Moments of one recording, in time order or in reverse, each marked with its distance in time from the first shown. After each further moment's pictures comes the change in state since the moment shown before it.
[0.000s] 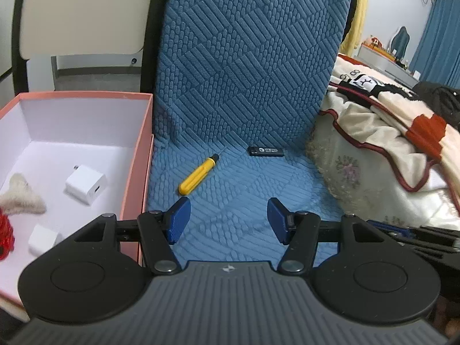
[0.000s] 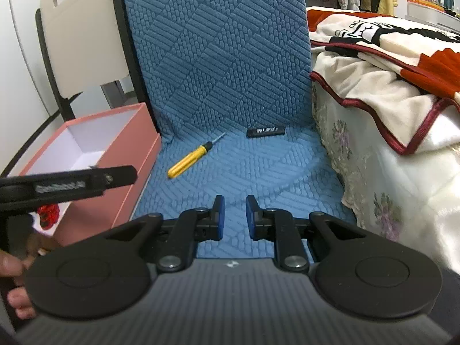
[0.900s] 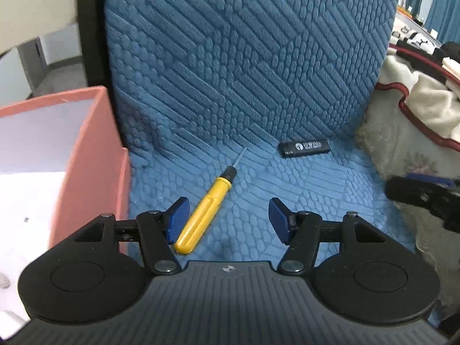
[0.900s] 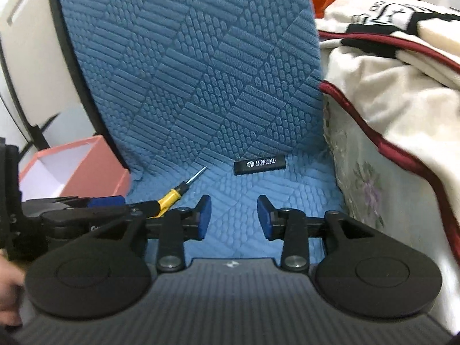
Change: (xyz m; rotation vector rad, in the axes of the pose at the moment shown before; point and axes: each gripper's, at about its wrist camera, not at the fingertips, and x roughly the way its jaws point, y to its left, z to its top) left arm 0.175 0.002 0.051 0.080 0.159 0.064; right arm 0.133 -0.048 0.075 0.024 0.061 0.052
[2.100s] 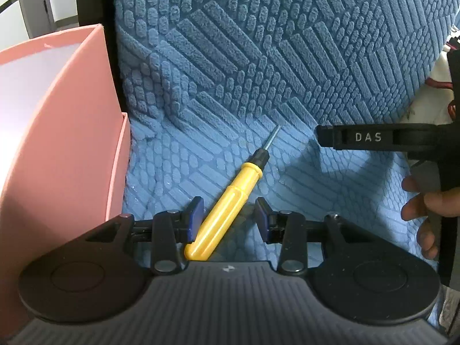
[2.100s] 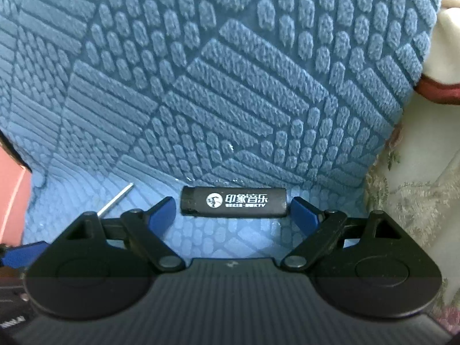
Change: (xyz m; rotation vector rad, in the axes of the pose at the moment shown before) left arm 0.054 0.028 0.006 -0.111 0.126 0.025; right arm 0.177 -0.018 0.044 -0.101 0.206 -0.138
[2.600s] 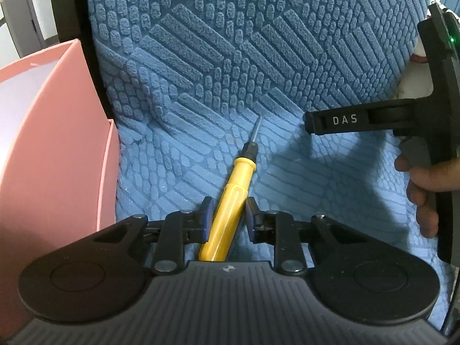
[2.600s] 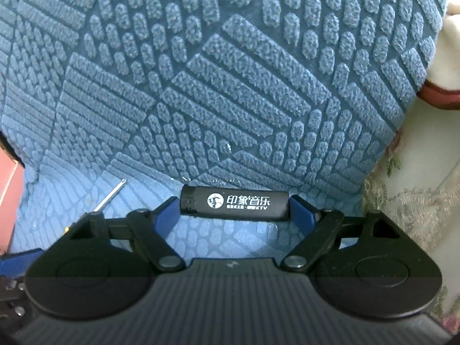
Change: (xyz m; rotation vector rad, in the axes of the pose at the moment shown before) left arm -0.001 -0.010 -0.006 0.093 -0.003 -0.002; right arm 0.007 0.013 -0.012 -0.023 -0.011 -0.003
